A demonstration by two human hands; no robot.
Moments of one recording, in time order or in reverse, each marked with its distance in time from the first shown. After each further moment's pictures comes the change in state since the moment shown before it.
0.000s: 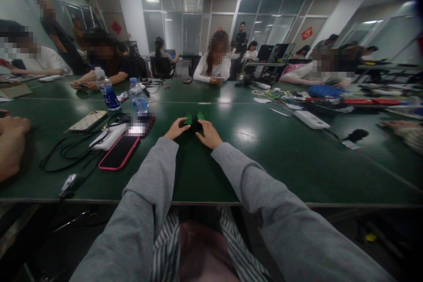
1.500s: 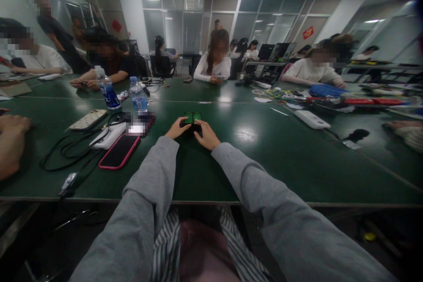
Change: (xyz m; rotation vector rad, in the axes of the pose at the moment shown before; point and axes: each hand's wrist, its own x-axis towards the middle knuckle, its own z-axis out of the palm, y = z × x) left_hand -0.014 0.026 0.003 -0.010 -0.003 -0.059; right_hand -0.003 -0.021 -0.002 0.171 0.084 -0.081
